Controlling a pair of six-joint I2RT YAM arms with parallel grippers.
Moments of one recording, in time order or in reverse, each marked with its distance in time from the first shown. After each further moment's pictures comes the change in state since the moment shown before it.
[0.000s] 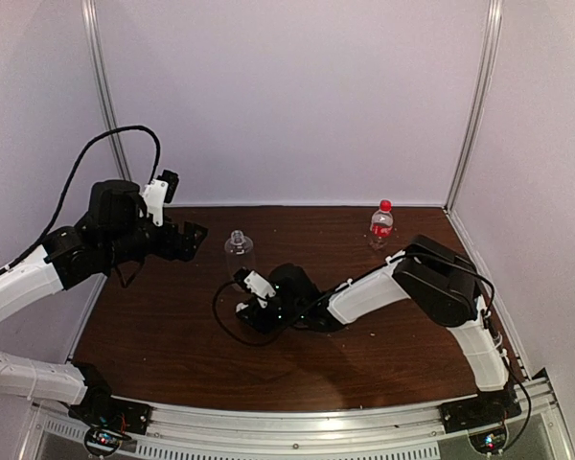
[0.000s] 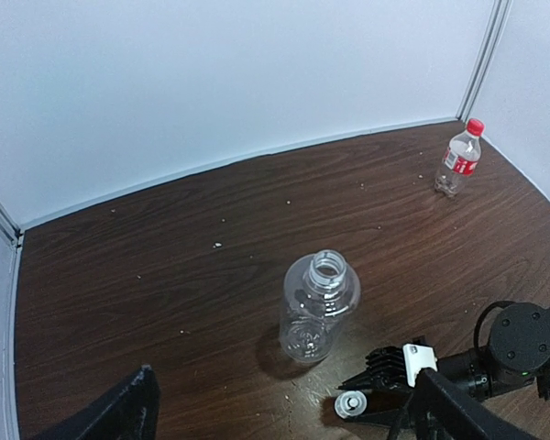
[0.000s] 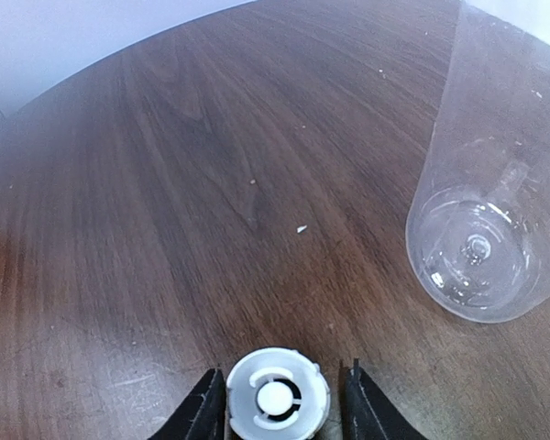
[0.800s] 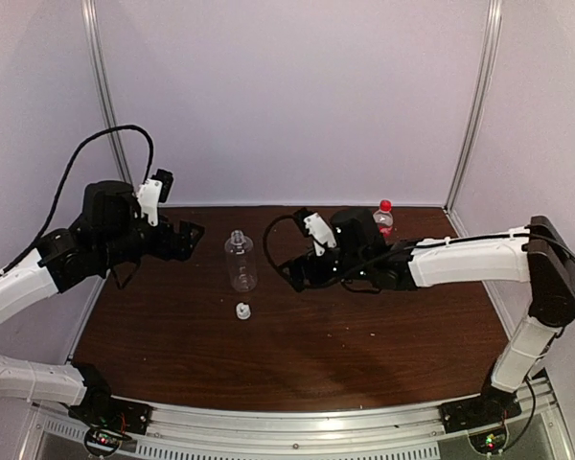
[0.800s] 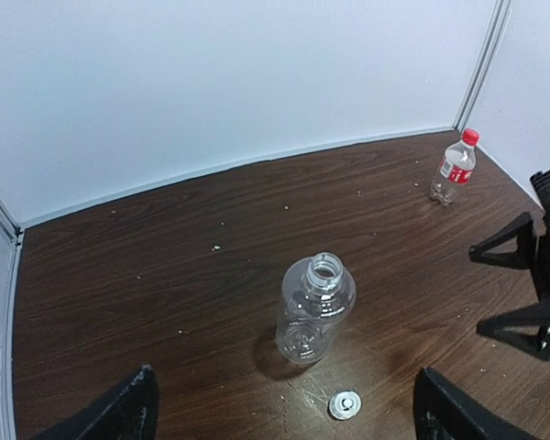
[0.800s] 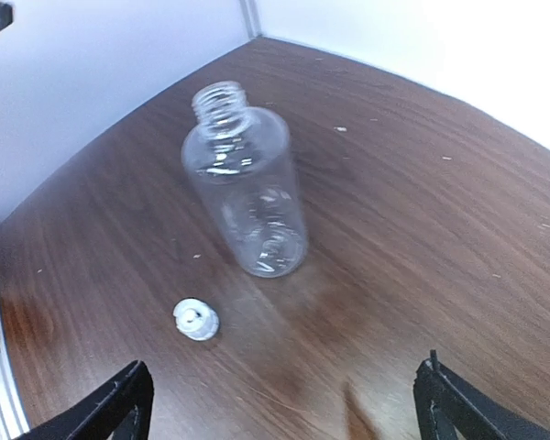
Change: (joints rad) left arm 0.000 -0.034 -0.010 -0.005 0.002 -0.013; right arm -0.100 -0.558 -0.246 -0.309 0.119 0.117
